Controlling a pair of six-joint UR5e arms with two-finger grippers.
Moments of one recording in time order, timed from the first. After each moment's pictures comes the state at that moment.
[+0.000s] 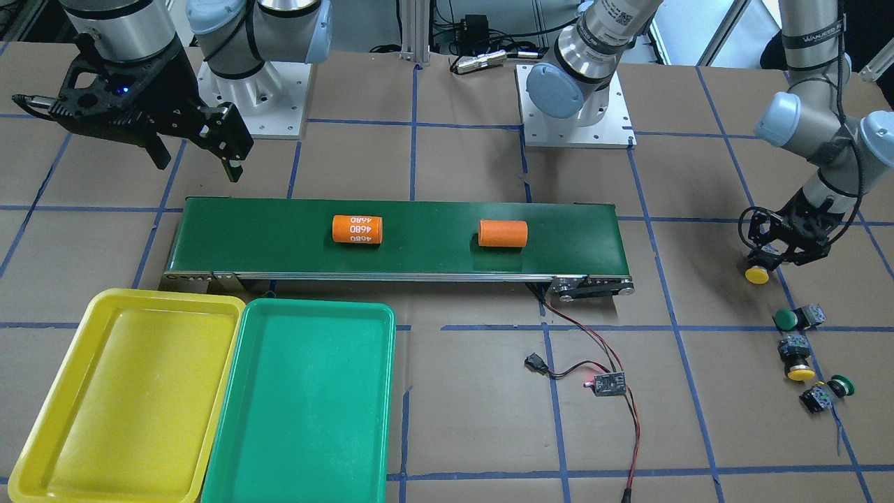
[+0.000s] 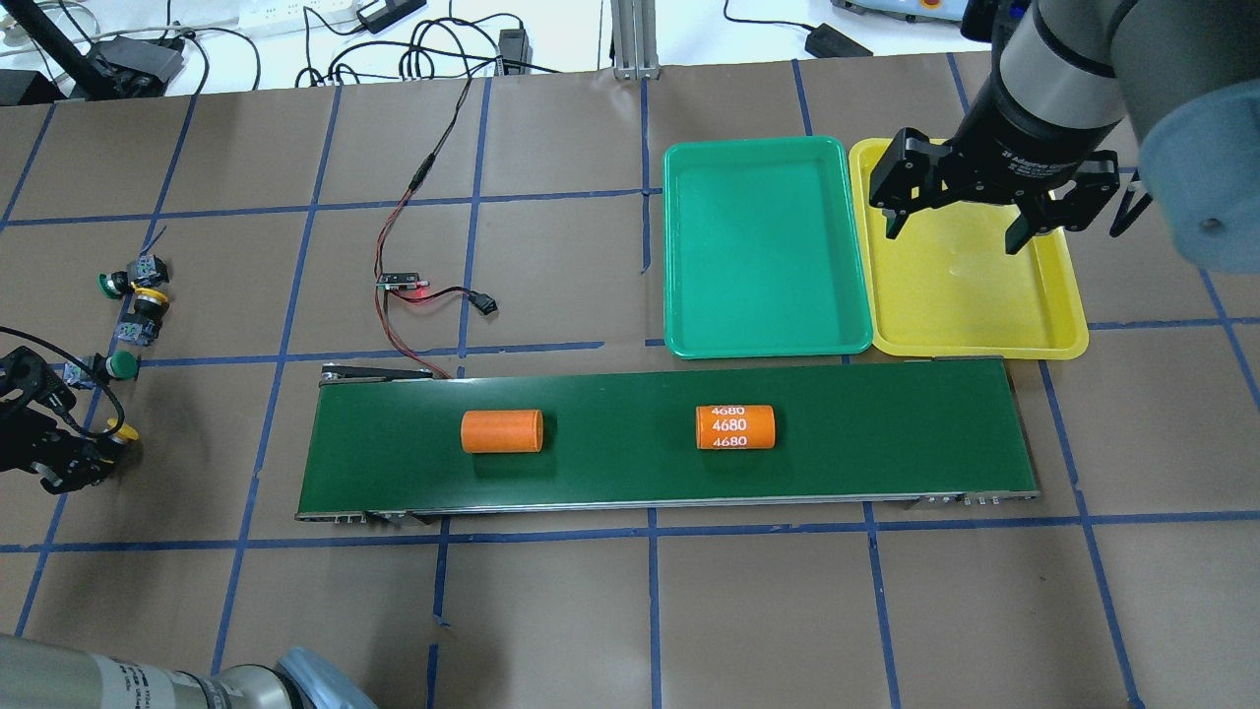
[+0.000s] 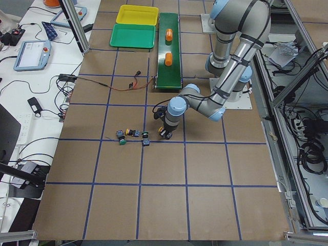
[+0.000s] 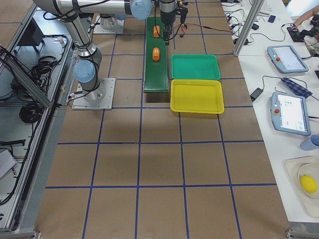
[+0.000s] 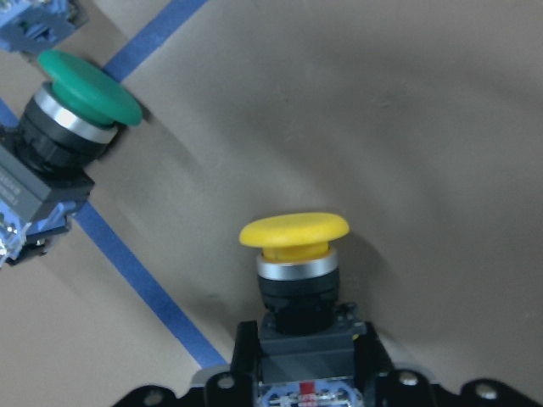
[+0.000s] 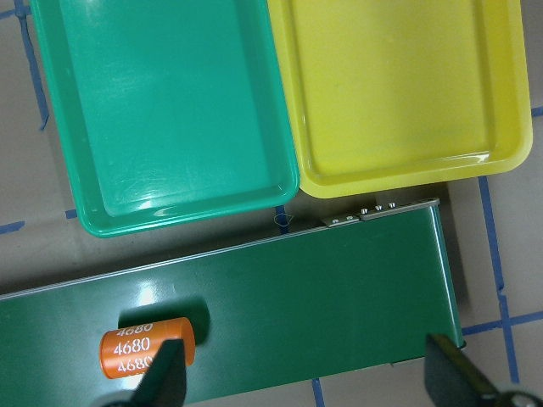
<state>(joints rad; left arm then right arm) -0.64 -1.85 -2.12 -0.70 1.48 1.69 1.55 -1.65 1.67 -1.67 -1.57 0.18</state>
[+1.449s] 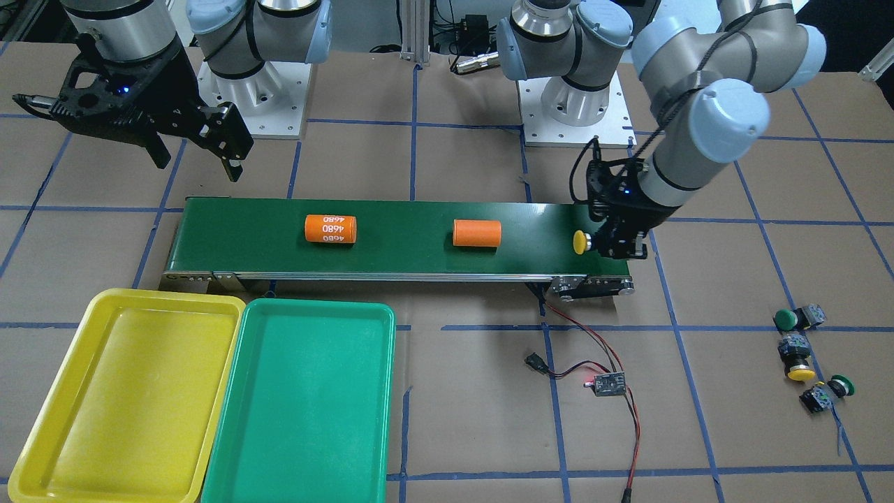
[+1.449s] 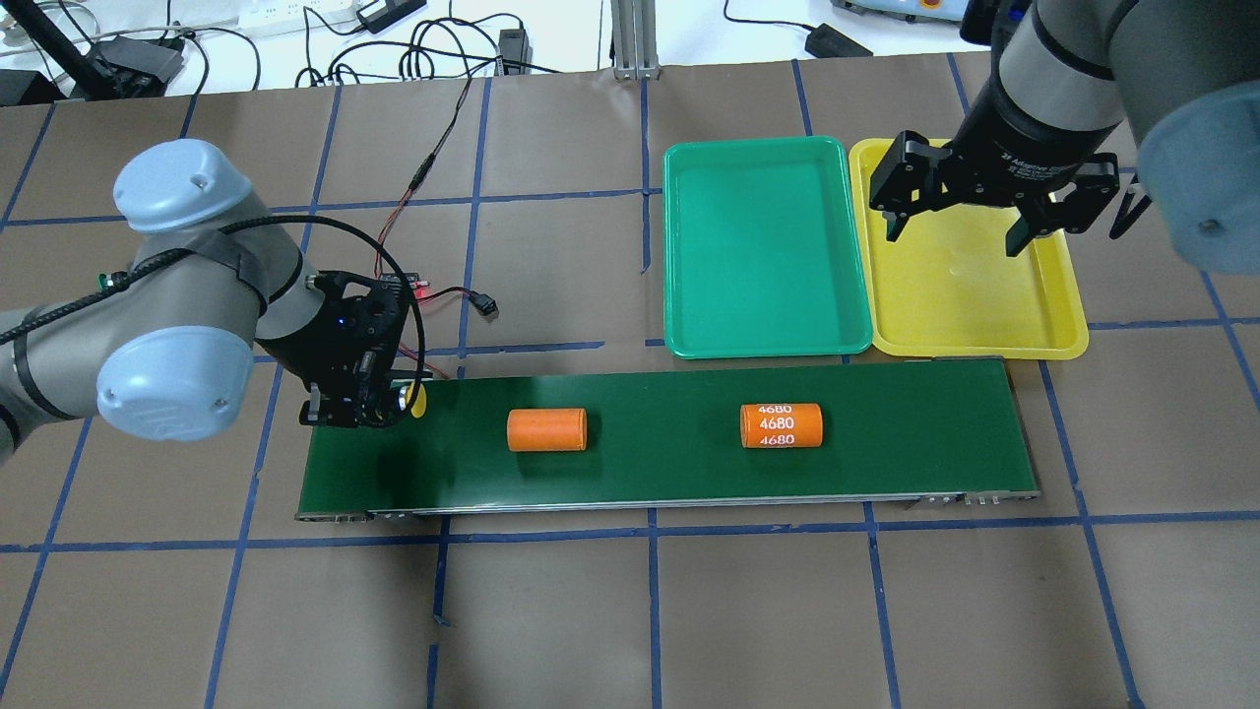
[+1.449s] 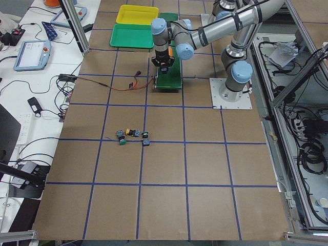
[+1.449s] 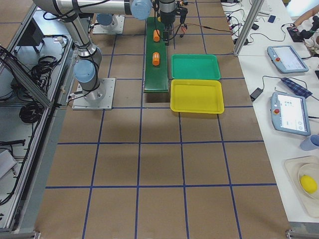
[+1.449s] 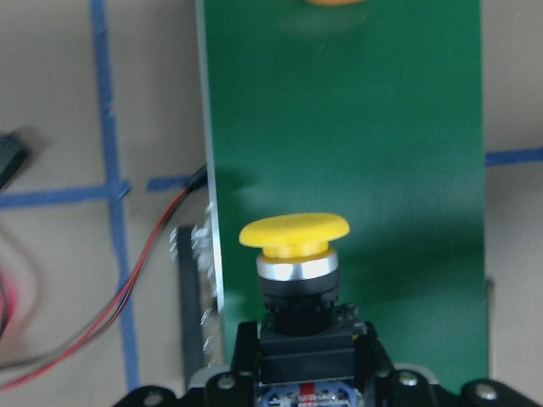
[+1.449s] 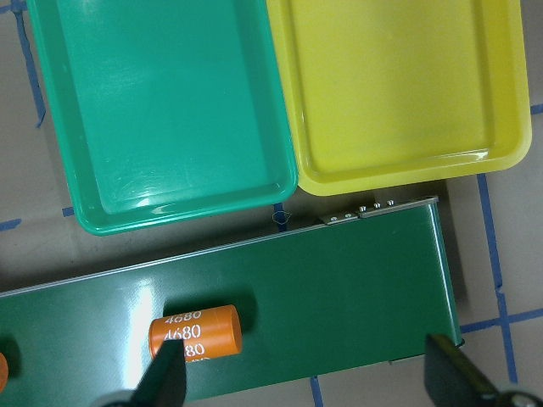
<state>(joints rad) -1.46 -1.59 -2.07 -1.18 1.54 1.76 1.55 -1.65 1.68 -1.67 -1.57 0.18</state>
